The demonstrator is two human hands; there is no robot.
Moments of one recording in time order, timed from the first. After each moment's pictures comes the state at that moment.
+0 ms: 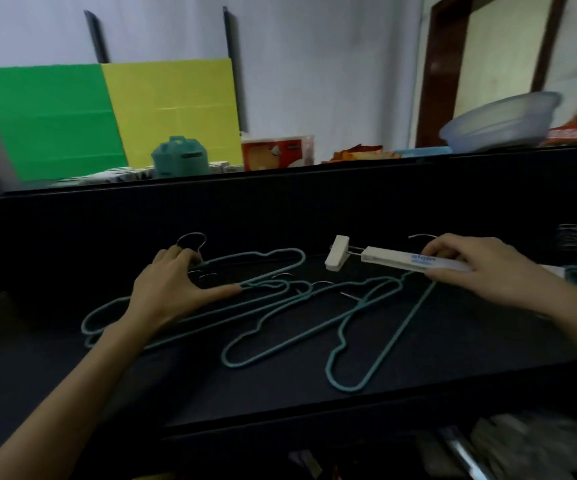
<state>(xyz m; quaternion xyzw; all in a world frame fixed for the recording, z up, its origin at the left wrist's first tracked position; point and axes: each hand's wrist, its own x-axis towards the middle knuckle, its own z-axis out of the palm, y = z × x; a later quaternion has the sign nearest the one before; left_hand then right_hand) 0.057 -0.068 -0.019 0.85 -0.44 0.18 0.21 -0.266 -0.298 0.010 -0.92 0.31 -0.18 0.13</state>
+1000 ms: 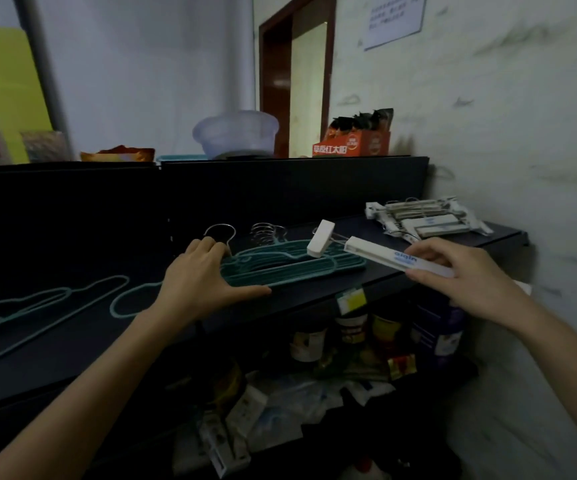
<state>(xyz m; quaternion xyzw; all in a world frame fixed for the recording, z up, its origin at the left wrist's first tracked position) -0.357 -0.347 -0.024 0.73 -0.63 0.15 0.23 -0.690 -0.422 0.002 -0.83 0.44 -0.32 0.12</state>
